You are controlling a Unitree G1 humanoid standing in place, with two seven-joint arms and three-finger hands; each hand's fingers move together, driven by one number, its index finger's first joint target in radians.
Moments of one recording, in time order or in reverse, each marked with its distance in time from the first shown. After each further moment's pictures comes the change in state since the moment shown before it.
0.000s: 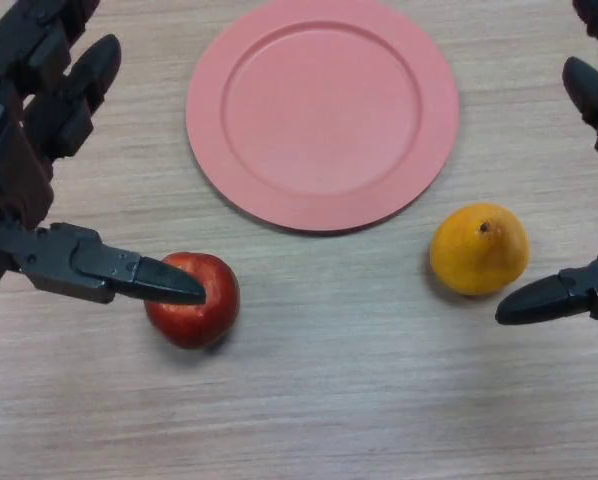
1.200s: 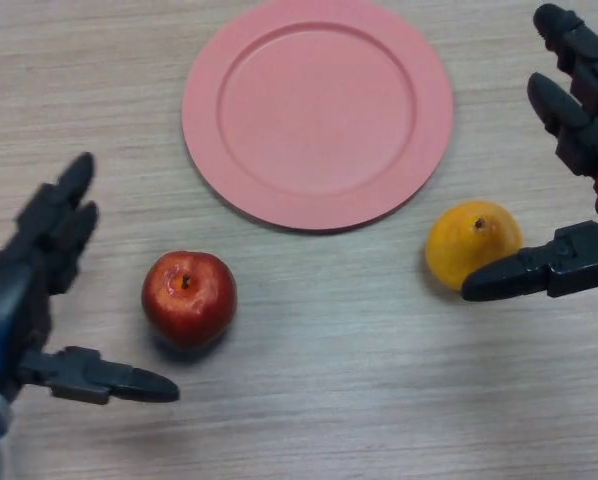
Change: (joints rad) left arm 0.261 -0.173 -0.085 0.587 0.347 -0.668 -0.185; right arm -0.038 0.045 0.083 0.180 -0.045 -0.079 -0.040
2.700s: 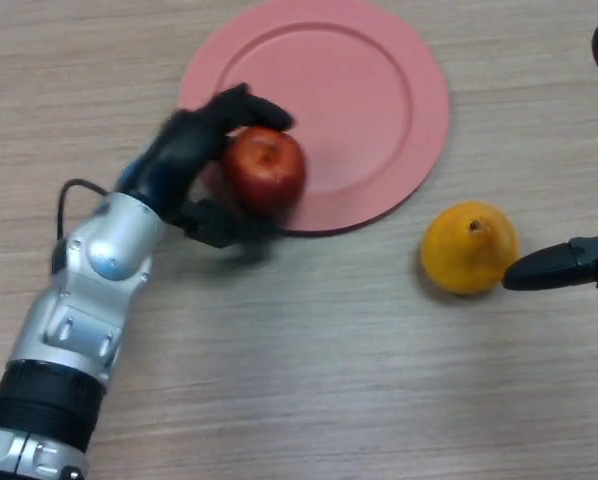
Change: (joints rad) left arm -0.643 0.011 -0.304 0.710 0.473 -0.312 0.156; right arm 0.028 -0.054 -0.088 -0.127 0.052 0.002 -0.035
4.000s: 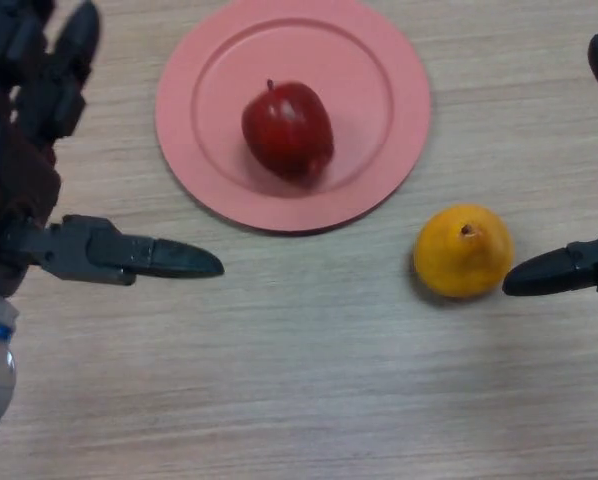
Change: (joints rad) left arm 0.440 0.047 0.304 -1.233 -0.799 0.722 0.151; right arm -0.020 0.000 0.004 -0.006 -0.051 0.044 0.060
